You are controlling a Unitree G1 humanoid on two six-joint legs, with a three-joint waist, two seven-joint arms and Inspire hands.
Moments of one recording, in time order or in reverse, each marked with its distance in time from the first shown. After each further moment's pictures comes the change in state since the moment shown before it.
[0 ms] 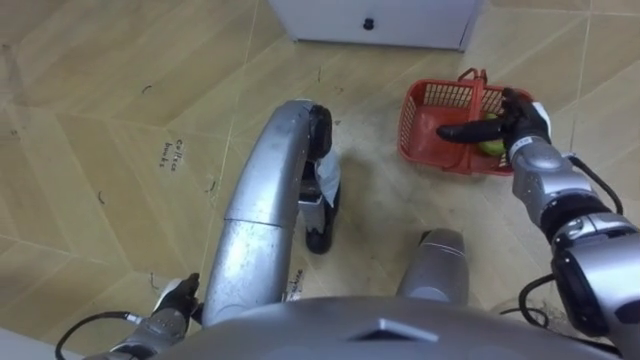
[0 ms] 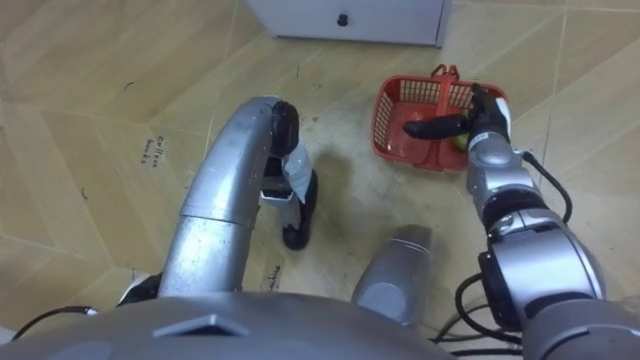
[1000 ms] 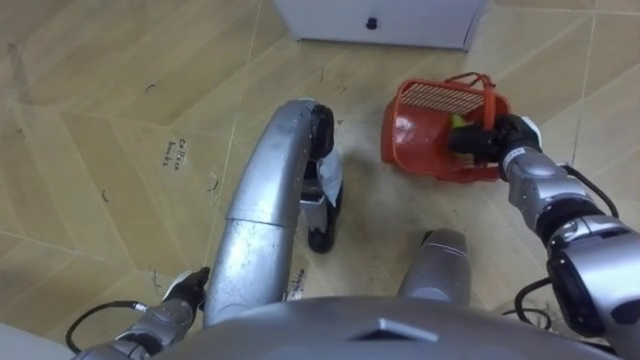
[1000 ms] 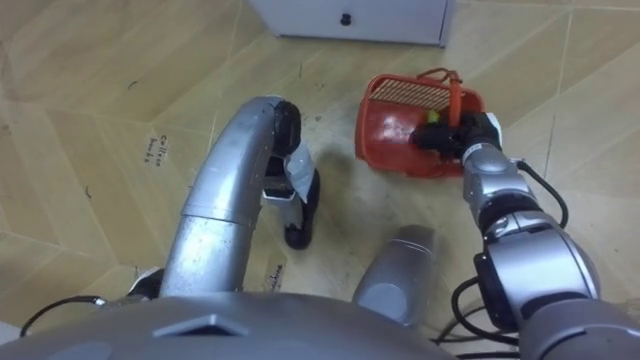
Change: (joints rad) left arm -0.047 -0.019 0.001 0.001 -0.037 0.016 -0.022; right arm 0.001 0.025 -0.002 0.044 0.024 0.017 0.023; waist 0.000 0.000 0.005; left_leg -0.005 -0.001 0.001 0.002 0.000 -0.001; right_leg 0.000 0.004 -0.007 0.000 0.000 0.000
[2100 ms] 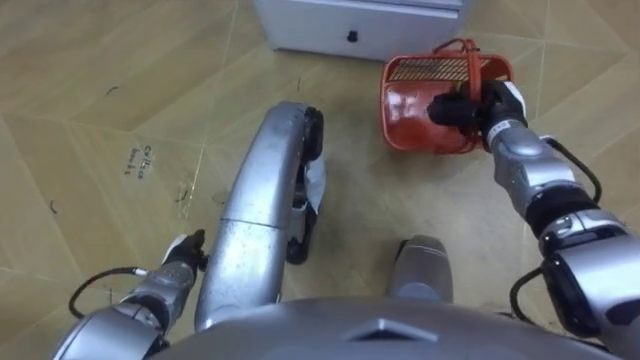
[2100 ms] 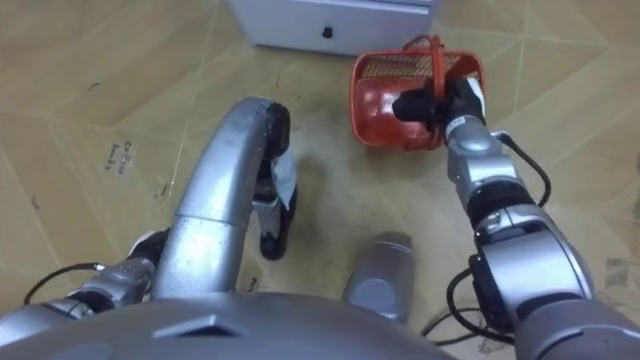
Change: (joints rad) left arm -0.171 -0.009 0.100 0.049 0.015 -0.001 0.025; right arm 0.001 0.016 0.004 -0.258 -0.073 0.020 -0.009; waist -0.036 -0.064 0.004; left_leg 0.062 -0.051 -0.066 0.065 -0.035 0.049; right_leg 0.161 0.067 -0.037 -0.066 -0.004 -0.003
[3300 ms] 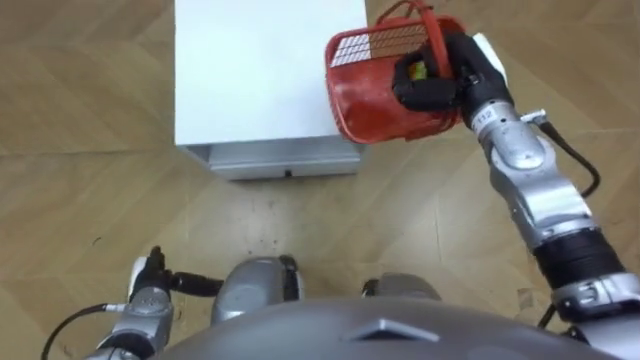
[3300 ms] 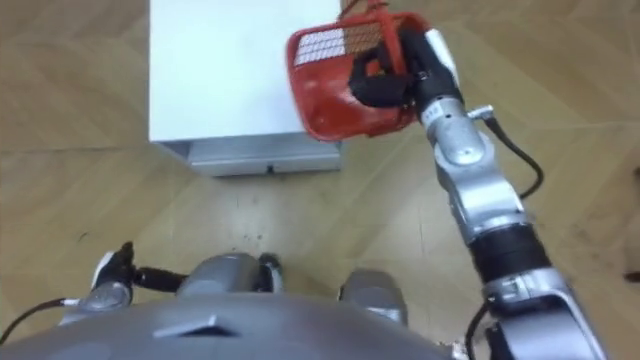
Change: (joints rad) left arm 0.298 0.006 0.316 -0.259 0.154 0.048 0.114; right arm 0.306 -0.021 -0.059 -0.747 -0.192 0.037 0.076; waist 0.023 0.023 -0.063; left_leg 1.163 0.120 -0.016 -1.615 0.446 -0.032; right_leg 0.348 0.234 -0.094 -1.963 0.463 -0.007
